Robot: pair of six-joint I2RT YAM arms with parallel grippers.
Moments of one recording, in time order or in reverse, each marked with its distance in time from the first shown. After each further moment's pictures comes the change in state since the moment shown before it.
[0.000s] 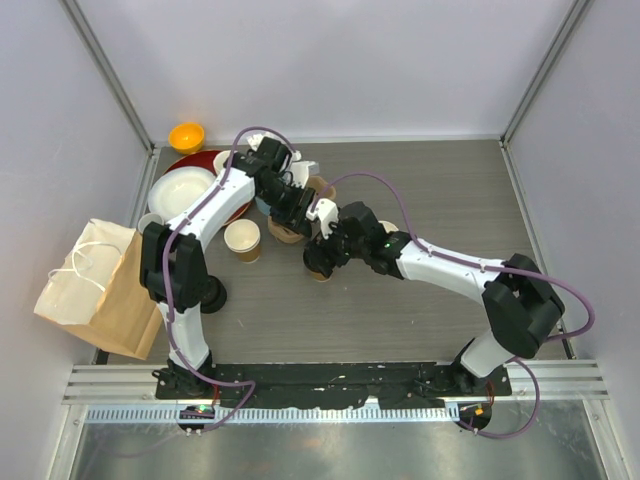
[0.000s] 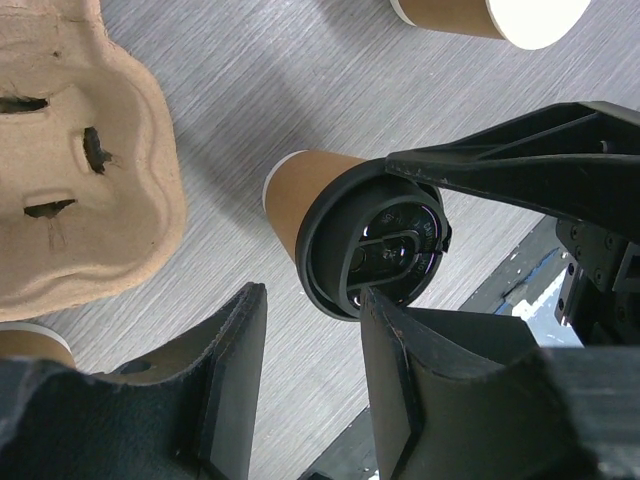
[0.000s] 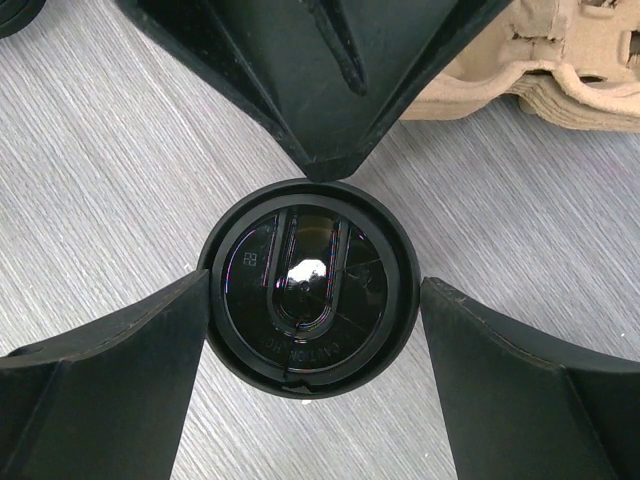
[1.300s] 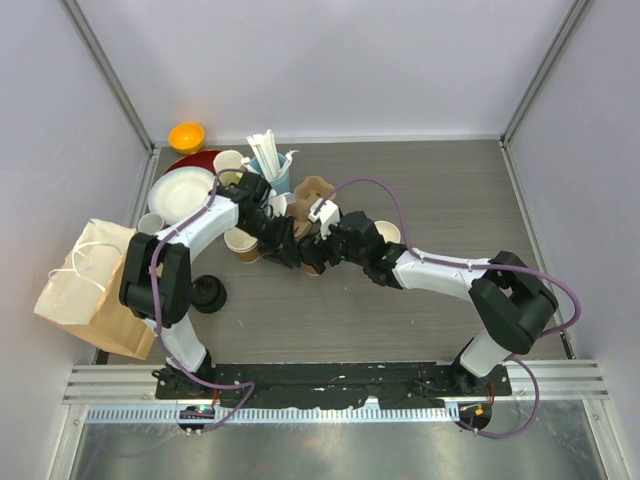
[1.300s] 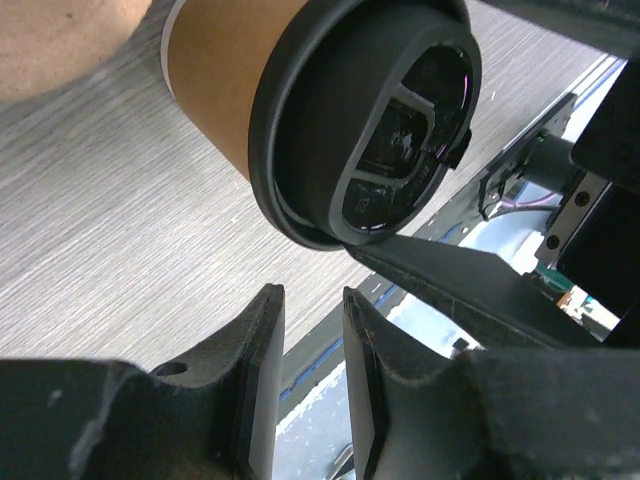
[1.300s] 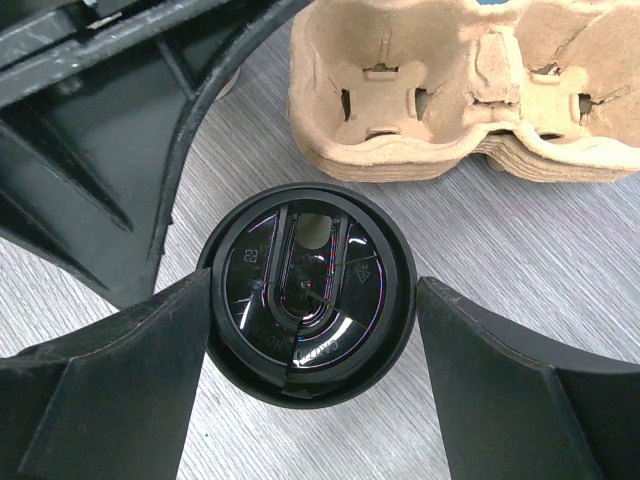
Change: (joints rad) left arm 0.081 -0.149 -0.406 0.126 0.165 -0.227; right arm 0.010 0.042 -0.115 0.319 0.072 0.041
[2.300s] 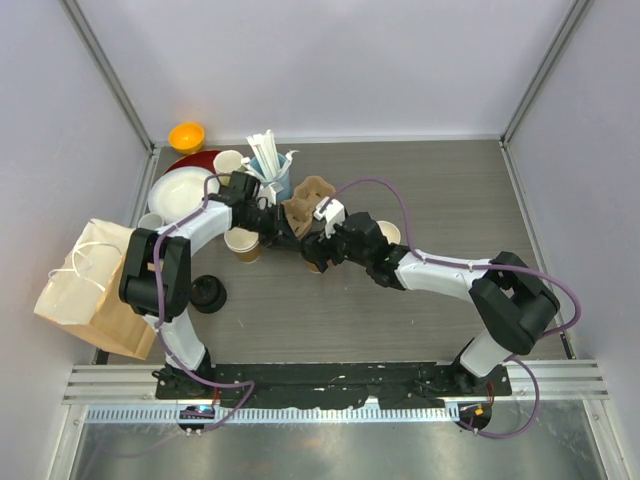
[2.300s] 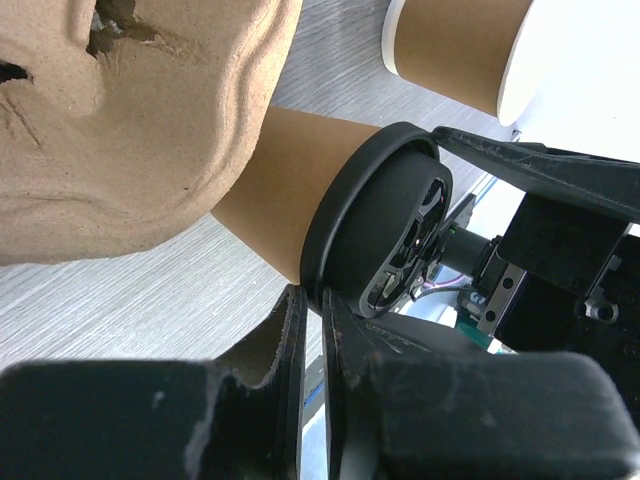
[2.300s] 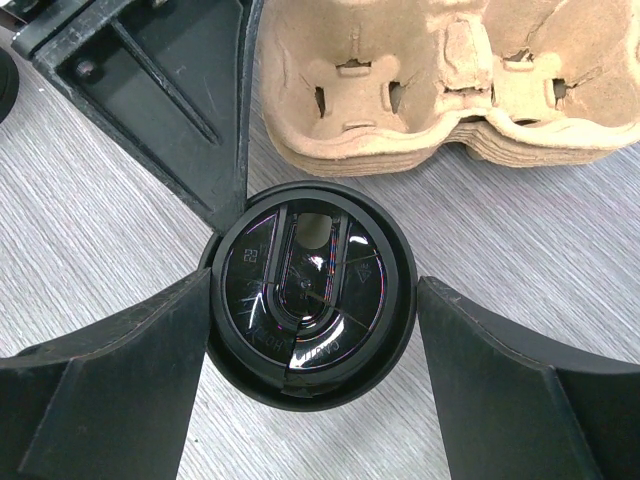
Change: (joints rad) left arm 0.067 0.036 -0.099 0.361 0.090 -0.274; right arm -0.006 -0.005 -0.027 0.031 0.019 0.030
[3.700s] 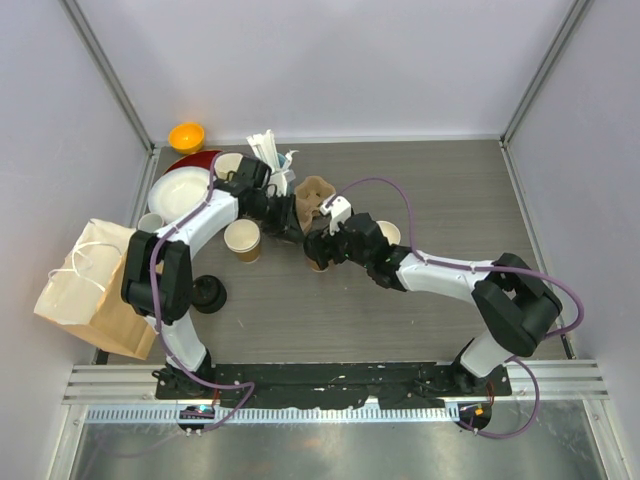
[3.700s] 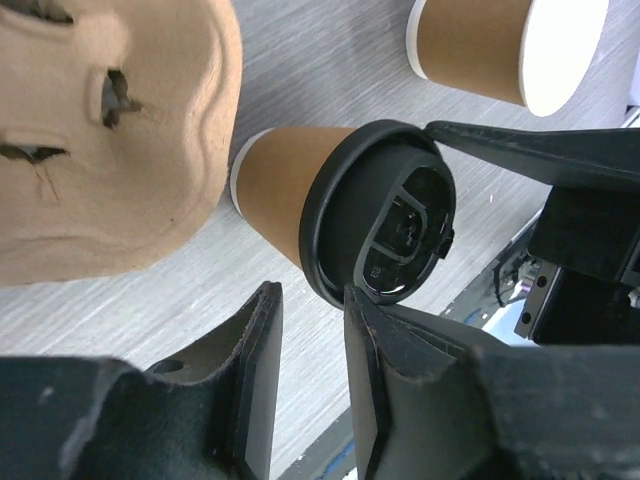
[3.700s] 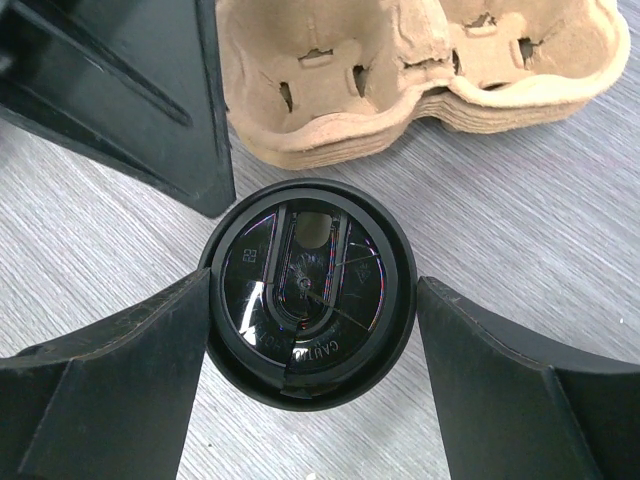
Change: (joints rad) left arm -0.062 -0.012 0.132 -0.127 -0.166 0.189; right arm -0.001 -0.017 -0.018 0.003 0.078 0.102
